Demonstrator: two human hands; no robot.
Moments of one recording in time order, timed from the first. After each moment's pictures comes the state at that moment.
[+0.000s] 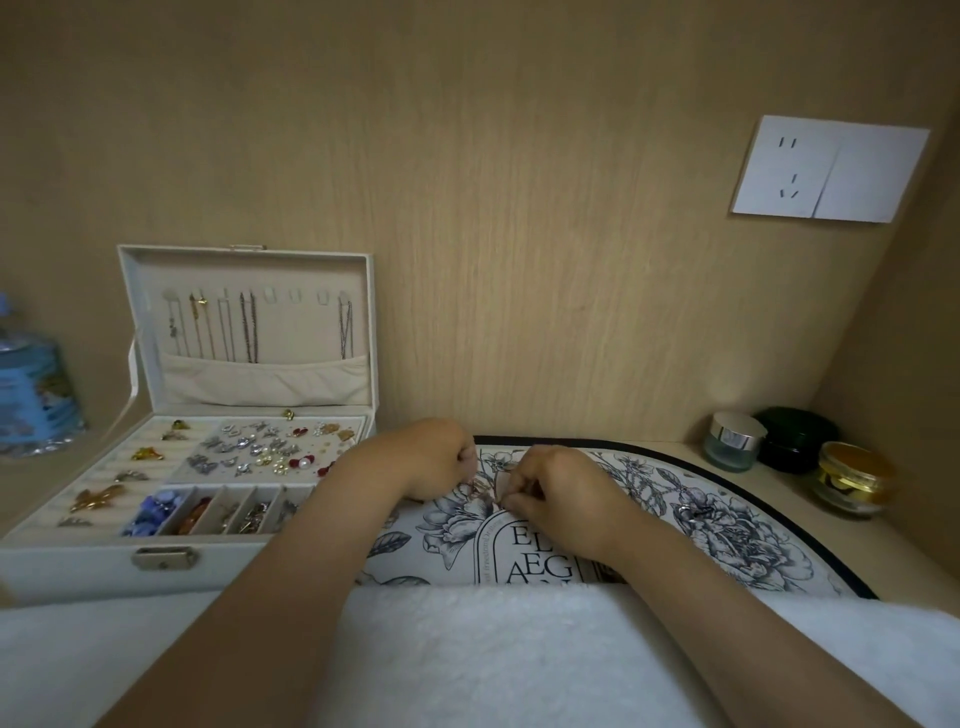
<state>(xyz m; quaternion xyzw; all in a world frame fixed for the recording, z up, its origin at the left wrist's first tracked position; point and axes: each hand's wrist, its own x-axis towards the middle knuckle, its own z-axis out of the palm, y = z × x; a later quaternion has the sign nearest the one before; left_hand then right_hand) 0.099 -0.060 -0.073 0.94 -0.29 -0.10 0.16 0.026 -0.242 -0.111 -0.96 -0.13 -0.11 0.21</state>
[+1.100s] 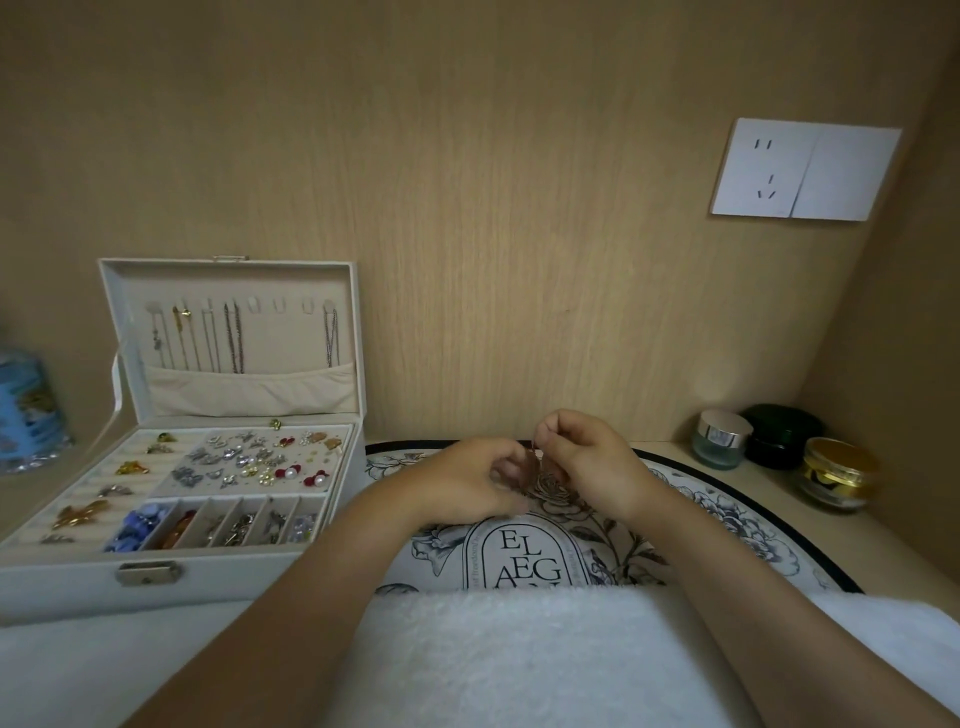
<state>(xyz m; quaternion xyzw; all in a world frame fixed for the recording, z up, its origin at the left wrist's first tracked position) 0.073 -0.092 -0.085 0.85 -0.33 -0.18 0.37 0.028 -0.268 -0.088 -0.84 -0.03 -0.11 0.53</state>
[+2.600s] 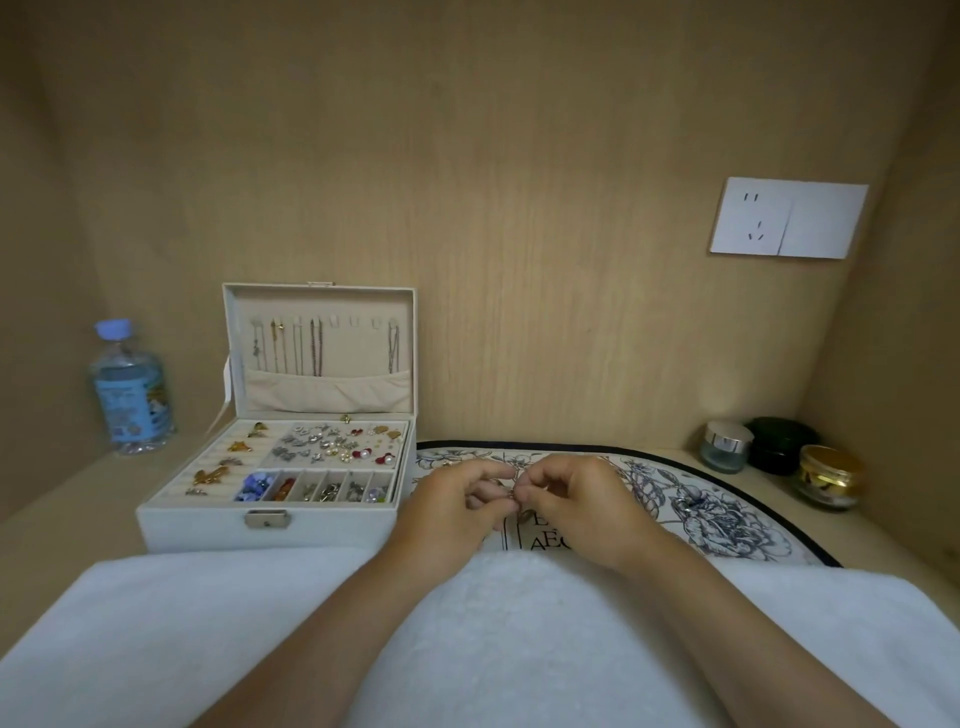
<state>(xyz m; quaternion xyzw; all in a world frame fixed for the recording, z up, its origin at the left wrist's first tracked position) -0.006 -0.035 -0.111 0.79 -0.23 0.02 0.57 -0.039 -0.209 -0.092 -0.89 -0.10 -0.13 0.43</state>
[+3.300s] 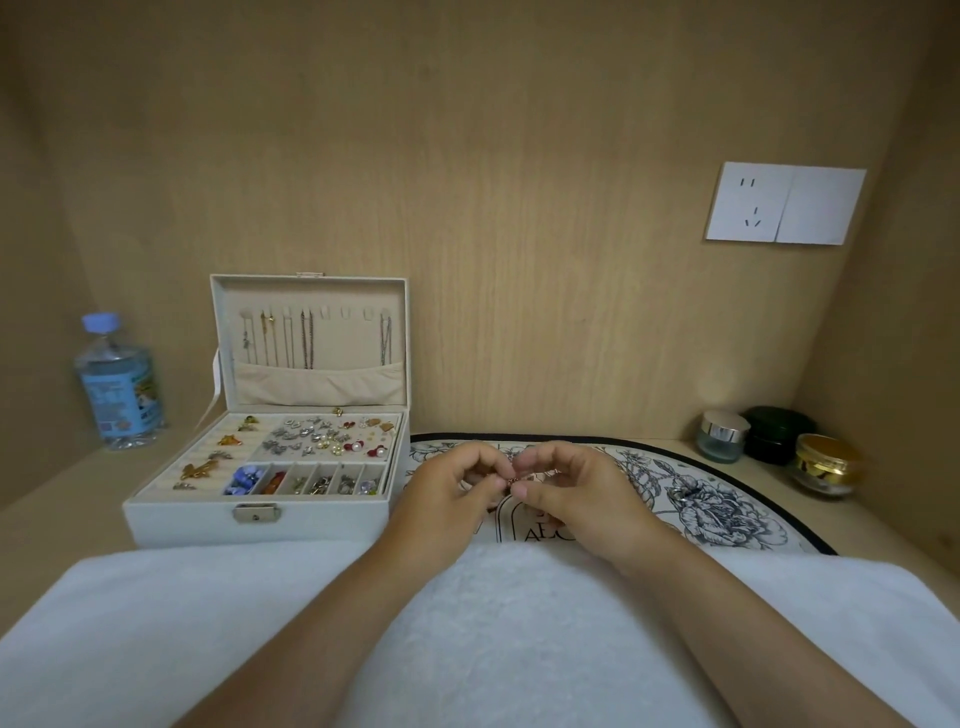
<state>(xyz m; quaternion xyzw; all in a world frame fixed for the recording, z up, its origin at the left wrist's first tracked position) -0.010 -0.036 -0.110 0.76 -0.25 0.06 0.59 -0.045 -0.209 -0.095 -0.77 -0.05 -0.08 0.64</state>
